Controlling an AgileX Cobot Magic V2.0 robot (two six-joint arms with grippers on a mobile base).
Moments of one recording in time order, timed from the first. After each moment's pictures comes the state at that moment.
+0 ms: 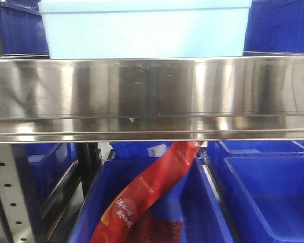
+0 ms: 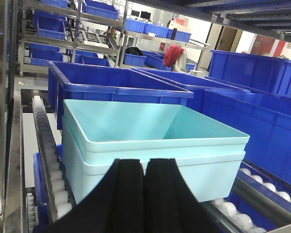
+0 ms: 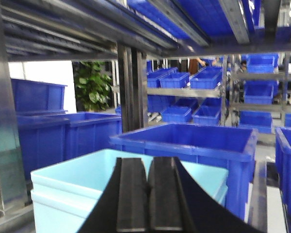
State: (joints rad) left arm -0.46 0.56 -0.70 0.27 0.21 -0.46; right arm 0.46 0.66 -0.69 -0.30 -0.09 0.37
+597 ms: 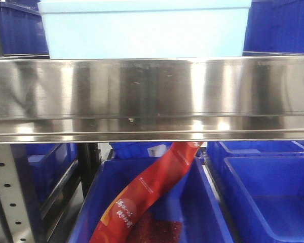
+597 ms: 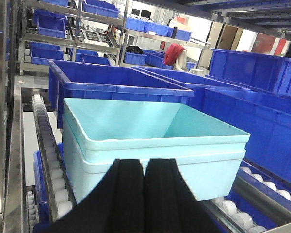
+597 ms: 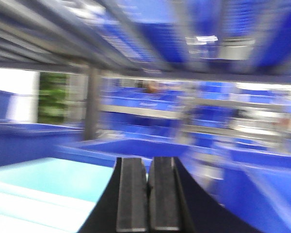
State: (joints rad) left arm -0.46 0.56 -0.70 0.27 0.22 -0.46; right arm 0.25 0.45 -0.55 -0.06 -0.08 0.05
